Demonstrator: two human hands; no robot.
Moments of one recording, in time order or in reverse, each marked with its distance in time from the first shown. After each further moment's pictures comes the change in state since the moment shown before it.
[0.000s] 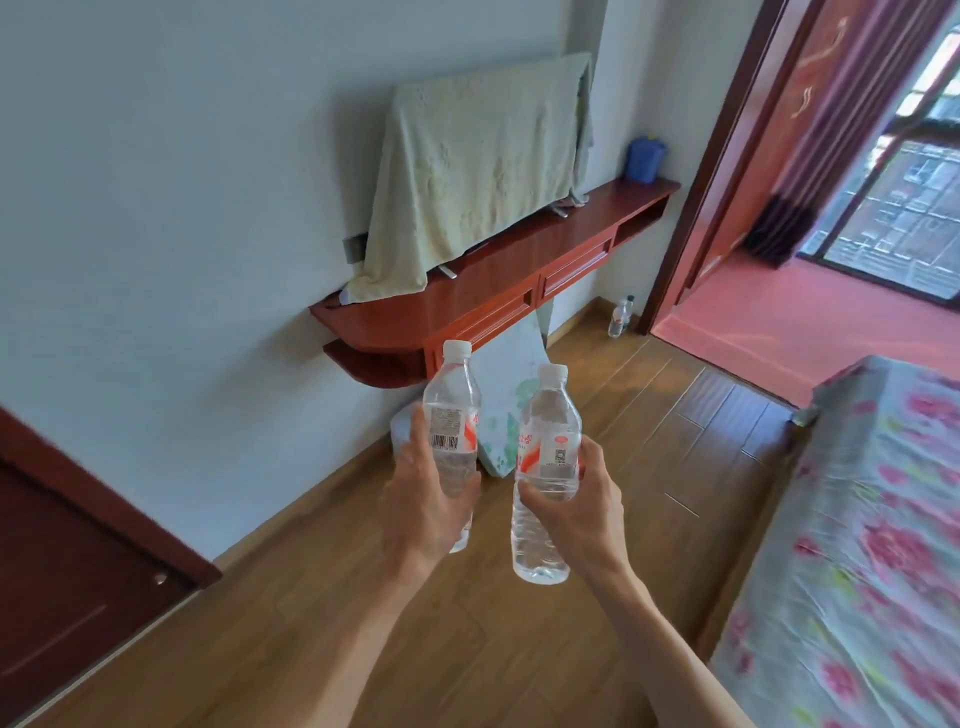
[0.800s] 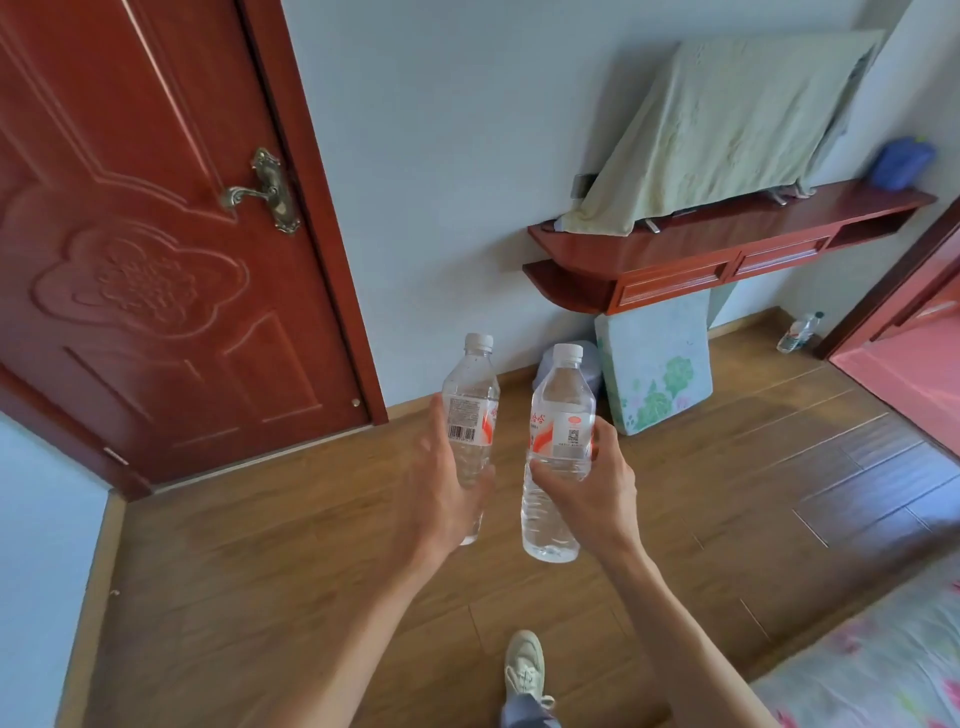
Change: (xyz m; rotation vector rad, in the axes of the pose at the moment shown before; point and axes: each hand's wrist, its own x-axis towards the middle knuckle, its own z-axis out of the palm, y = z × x) left_hand -0.275 -0.103 -0.207 0.153 0.231 -0.240; right_hand -0.283 -0.066 0.074 -0.017 -0.355 -0.165
